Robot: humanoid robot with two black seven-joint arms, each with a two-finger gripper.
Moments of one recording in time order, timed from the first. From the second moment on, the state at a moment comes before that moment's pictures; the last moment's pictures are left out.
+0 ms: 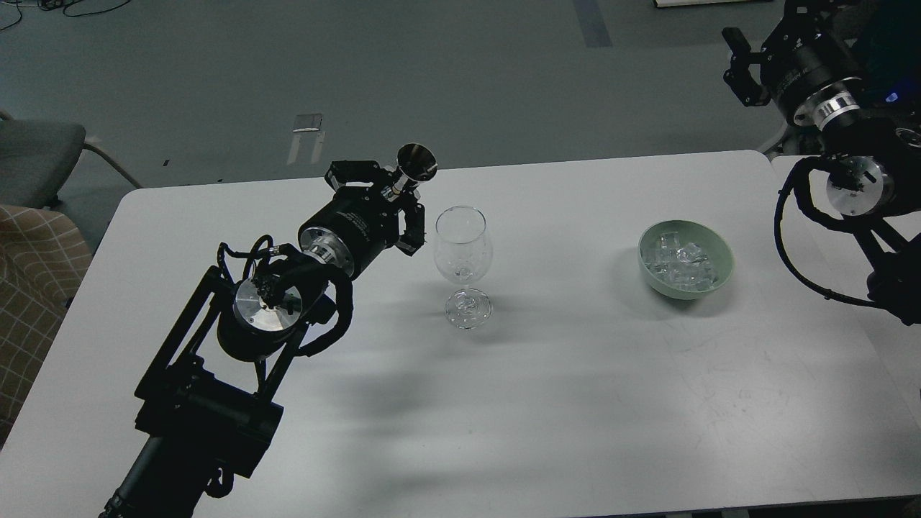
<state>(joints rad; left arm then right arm) -0.37 0.01 -1.21 -1.53 0.24 0.36 0.27 0.80 -0.42 1.00 0.87 -0.47 0.11 0.22</state>
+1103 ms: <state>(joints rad) -0.39 0.03 -1.20 -1.54 0.34 0.35 0.27 0.79 -0.42 1.00 0.87 -0.47 0.11 0.22</state>
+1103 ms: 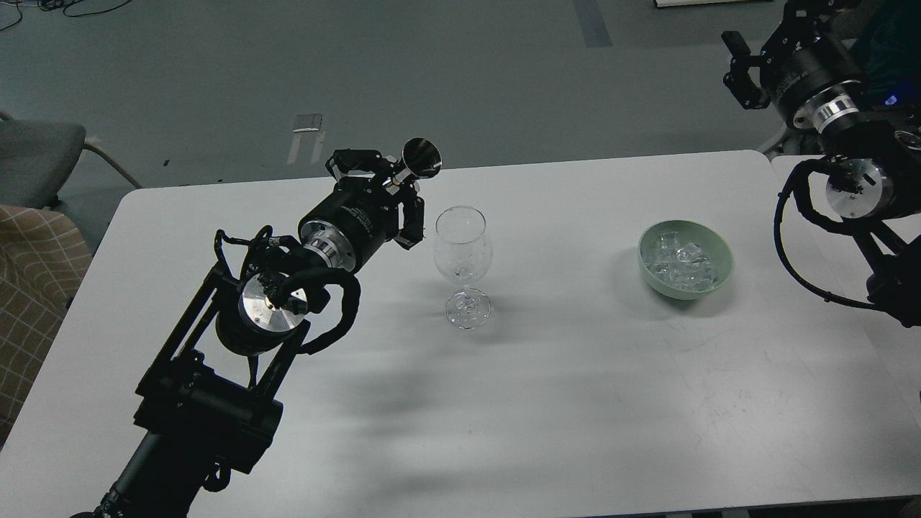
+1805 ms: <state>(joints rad) -0.40 0.02 -1.20 -1.54 0.43 0.33 0.26 0.79 -0.42 1.00 0.87 -0.47 0.11 0.22</state>
